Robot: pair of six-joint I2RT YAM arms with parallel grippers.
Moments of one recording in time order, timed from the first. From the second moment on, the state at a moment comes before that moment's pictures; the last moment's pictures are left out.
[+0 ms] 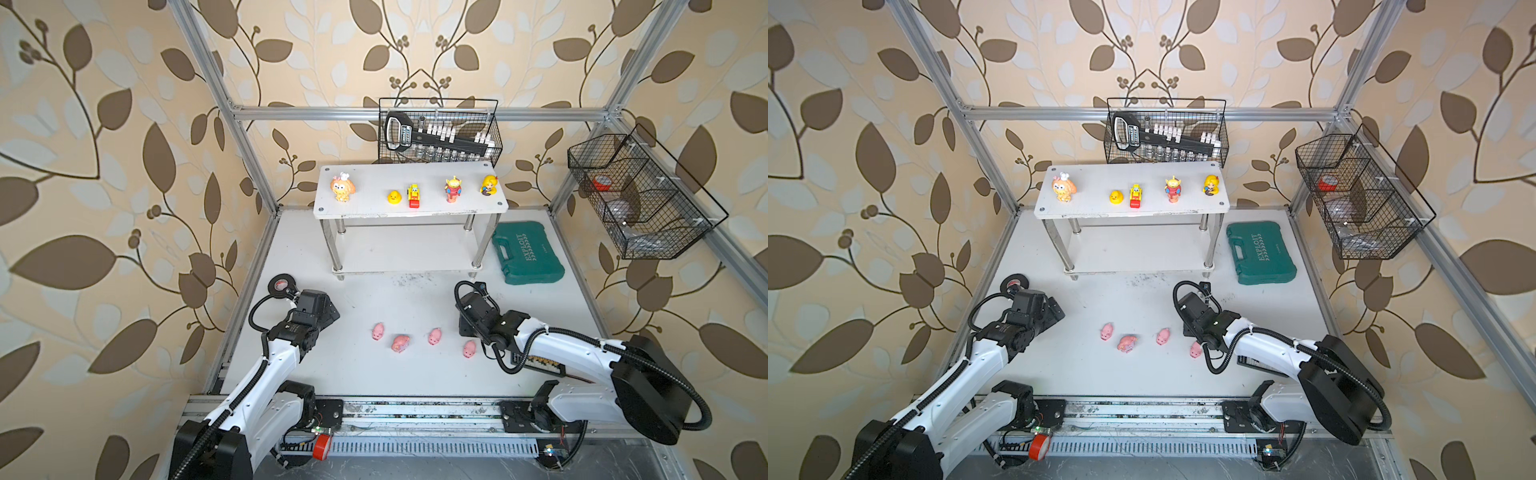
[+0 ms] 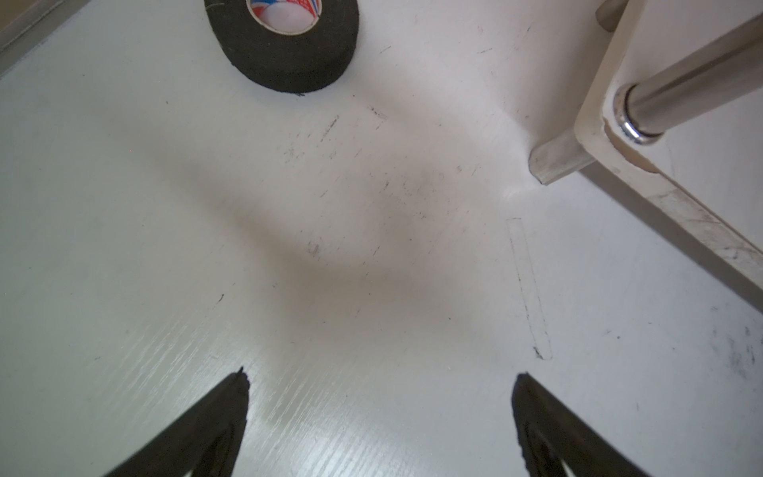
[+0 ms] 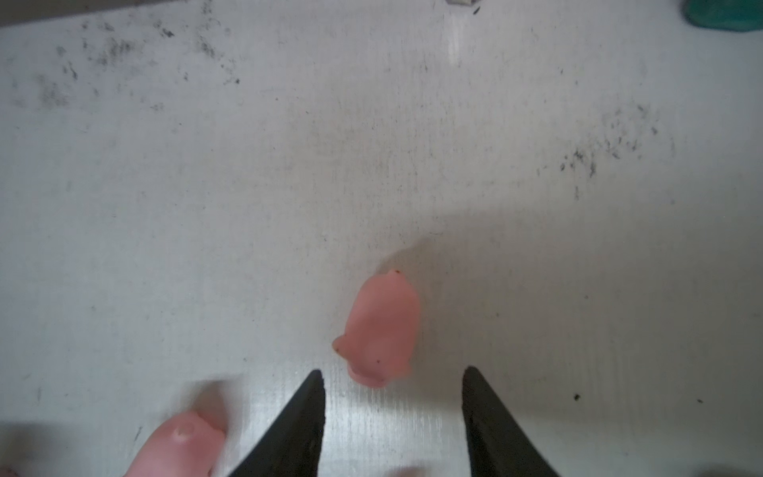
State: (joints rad) left arm -0.17 0.90 0.45 -0.50 -0.29 -0.76; right arm 0.73 1.32 0.61 -0.40 0.39 0.78
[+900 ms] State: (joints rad) left arm -0.17 0.90 0.45 -0.50 -0.29 -0.76; right arm 0.74 1.56 0.73 -0.36 0.42 0.78
